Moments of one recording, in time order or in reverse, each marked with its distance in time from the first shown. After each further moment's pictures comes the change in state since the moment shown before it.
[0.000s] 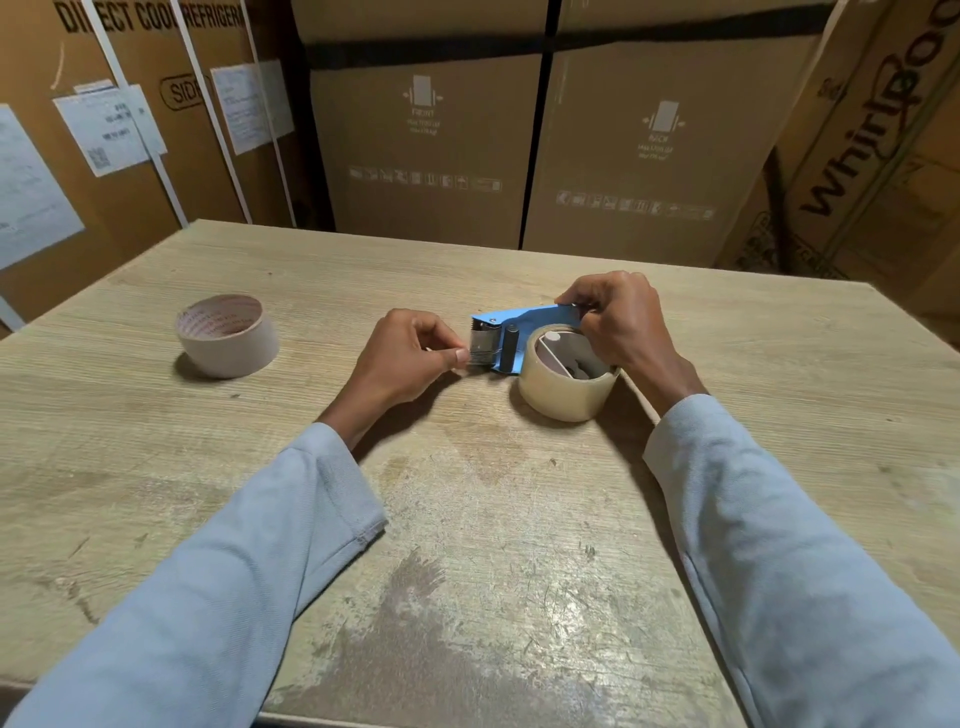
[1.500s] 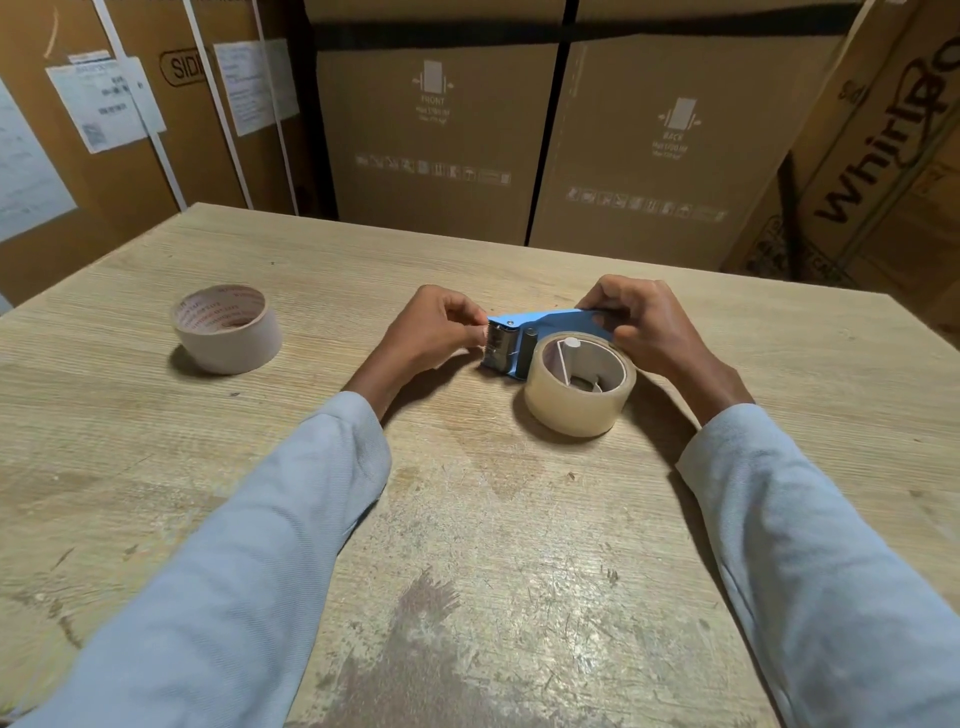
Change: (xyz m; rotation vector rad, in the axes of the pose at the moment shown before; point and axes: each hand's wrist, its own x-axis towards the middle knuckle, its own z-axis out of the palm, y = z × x) left_hand 0.042 -0.003 0.007 -0.144 -0.126 -0.152; right_hand 0.008 0.025 0.000 0.164 -0.172 -0.142
